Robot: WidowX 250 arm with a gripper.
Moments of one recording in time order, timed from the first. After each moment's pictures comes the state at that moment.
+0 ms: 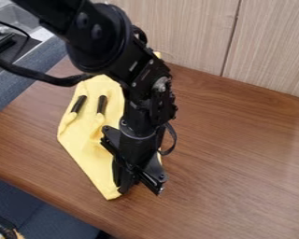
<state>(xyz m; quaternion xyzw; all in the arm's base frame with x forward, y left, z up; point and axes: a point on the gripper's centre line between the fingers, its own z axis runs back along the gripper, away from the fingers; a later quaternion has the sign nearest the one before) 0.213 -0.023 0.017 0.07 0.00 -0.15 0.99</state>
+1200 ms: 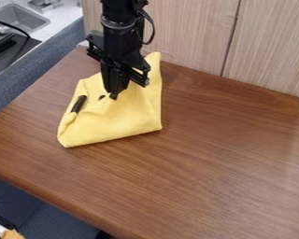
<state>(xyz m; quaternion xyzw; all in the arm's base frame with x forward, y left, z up) 0.311 0.055 0.075 0.07 -0.02 -0.08 0.99</state>
